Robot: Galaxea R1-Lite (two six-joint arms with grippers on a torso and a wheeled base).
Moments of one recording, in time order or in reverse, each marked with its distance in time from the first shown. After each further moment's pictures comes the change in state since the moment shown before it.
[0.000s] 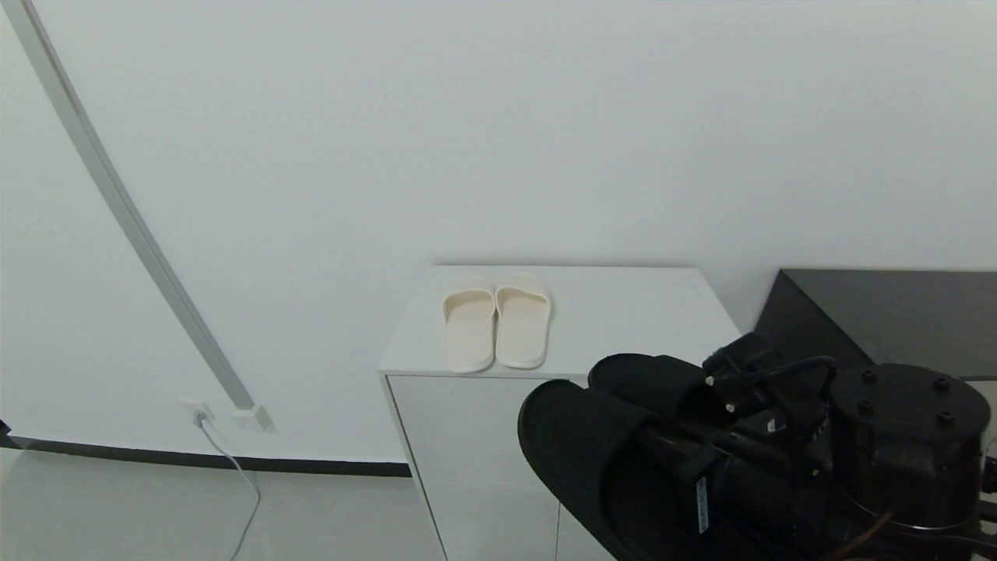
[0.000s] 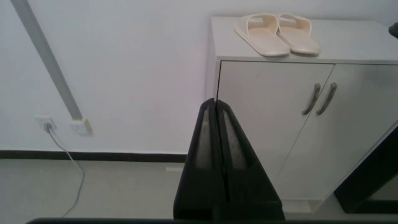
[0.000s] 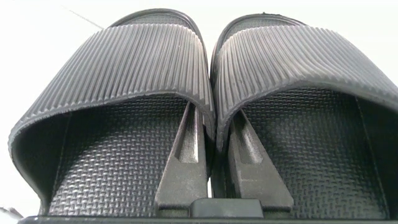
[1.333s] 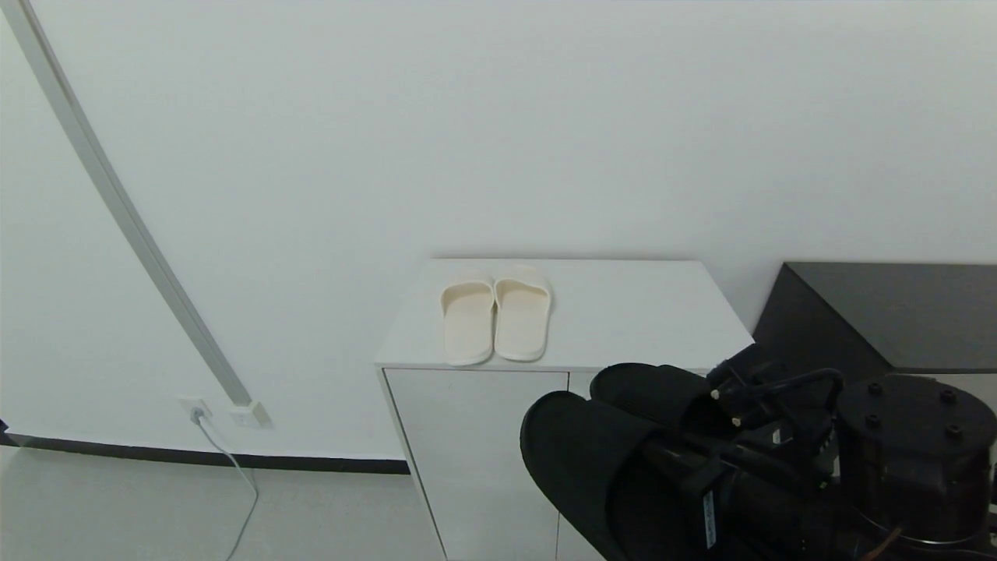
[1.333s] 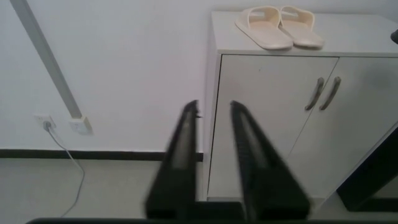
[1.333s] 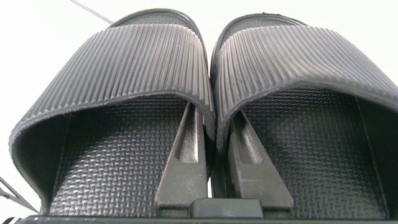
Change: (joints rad) left arm 0.000 0.000 0.001 0.000 0.001 0.005; right arm 0.020 -0.010 0.027 0.001 0.004 0.000
